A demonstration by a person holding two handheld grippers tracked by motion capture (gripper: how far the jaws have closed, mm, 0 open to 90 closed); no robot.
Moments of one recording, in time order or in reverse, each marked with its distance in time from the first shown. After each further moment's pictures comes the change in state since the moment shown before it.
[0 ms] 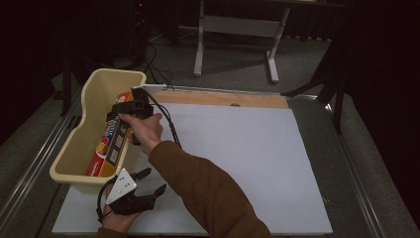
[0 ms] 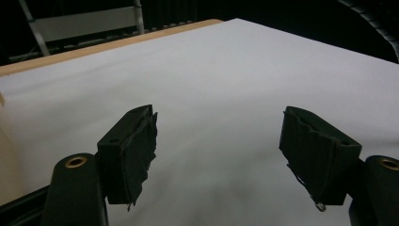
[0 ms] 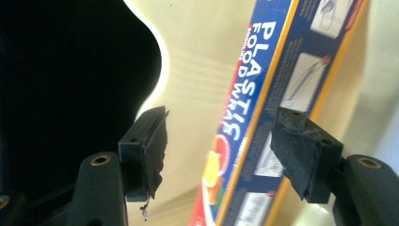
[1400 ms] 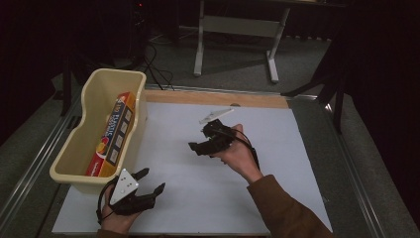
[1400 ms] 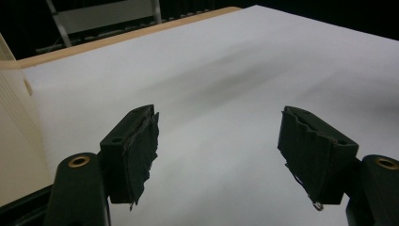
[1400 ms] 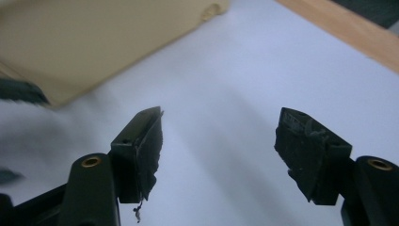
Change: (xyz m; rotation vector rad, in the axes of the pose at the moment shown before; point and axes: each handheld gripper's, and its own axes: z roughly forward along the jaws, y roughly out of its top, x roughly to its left) left arm -0.003 0.001 0.001 0.048 0.078 0.013; right arm -0.106 -0.104 -0.174 -0.160 -0.437 -0.828
